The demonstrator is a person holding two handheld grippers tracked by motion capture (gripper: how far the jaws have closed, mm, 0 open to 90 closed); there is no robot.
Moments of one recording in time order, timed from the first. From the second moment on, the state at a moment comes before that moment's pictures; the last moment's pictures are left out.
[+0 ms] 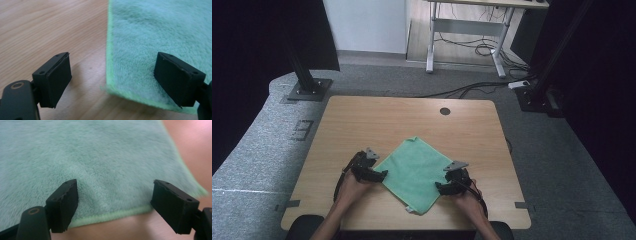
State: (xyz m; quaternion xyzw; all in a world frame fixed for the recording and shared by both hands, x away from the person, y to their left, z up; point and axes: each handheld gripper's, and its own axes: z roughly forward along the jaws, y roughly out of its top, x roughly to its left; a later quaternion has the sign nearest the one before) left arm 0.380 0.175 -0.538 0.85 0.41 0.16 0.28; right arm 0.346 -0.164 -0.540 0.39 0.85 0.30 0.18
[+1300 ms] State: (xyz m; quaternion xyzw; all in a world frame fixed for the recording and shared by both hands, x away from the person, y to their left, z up) left arm 0.372 0.167 -0.543 0.84 0.42 0.15 0.31; right arm 0.336 -0.177 -0.538 0.39 0.85 0.31 0.16
